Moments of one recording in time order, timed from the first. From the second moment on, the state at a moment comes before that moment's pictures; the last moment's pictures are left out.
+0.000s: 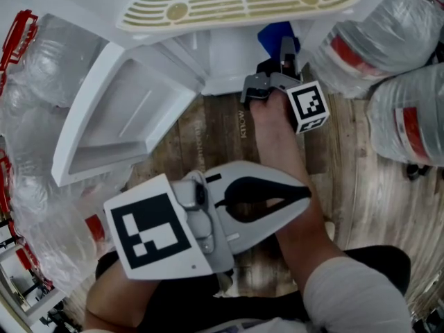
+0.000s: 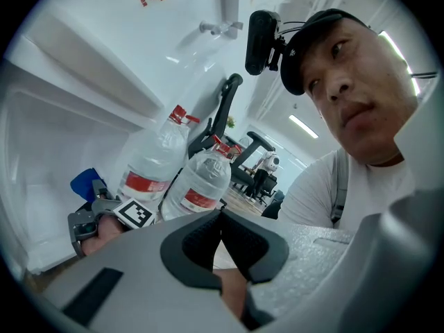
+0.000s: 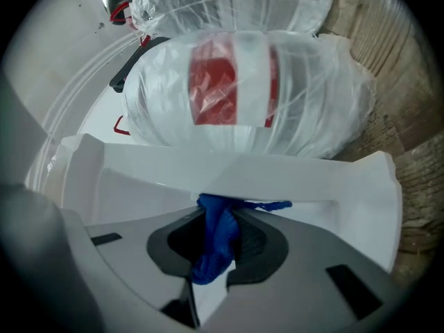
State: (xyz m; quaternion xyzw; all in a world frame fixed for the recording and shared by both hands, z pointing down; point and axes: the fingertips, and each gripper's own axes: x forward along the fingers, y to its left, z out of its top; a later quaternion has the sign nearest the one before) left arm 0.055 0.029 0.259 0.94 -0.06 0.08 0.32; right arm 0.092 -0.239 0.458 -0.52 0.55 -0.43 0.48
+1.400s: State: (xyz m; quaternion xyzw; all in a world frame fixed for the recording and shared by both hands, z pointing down) left arm 0.052 0.026 0.261 0.94 -0.07 0.08 0.32; right arm 0.096 -0.230 0.520 -0.52 0.50 -0.49 0.49
